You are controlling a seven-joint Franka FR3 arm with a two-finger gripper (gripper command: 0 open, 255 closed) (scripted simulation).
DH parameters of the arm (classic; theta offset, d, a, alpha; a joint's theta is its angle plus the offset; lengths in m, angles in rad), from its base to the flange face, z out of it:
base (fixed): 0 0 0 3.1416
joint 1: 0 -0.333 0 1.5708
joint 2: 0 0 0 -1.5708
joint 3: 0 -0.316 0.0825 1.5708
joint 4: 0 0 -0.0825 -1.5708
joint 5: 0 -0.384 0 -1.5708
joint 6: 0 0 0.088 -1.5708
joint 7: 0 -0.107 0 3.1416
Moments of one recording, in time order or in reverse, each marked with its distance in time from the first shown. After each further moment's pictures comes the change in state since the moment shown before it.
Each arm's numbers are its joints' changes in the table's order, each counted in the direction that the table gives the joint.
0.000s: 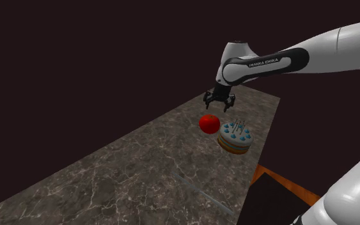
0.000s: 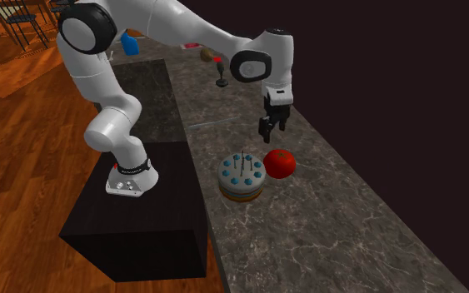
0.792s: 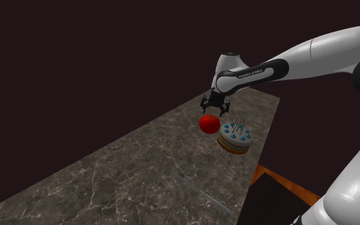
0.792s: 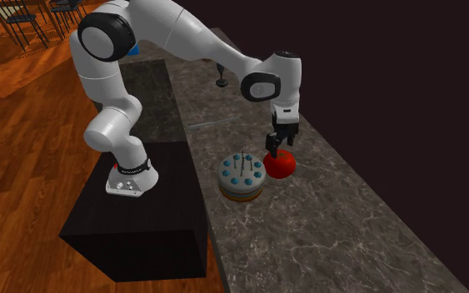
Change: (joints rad) arm 0.014 0.138 0.017 -0.031 0.057 0.113 -0.107
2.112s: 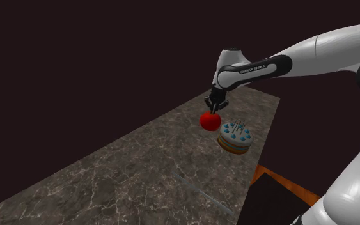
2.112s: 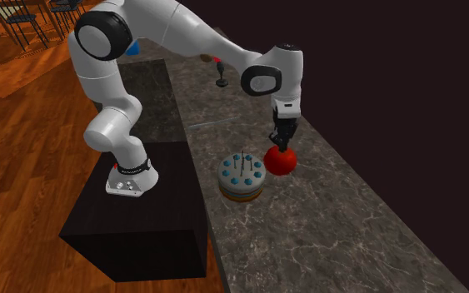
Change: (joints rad) arm 0.001 -0.020 0.000 -0.027 -0.008 -0.046 0.011
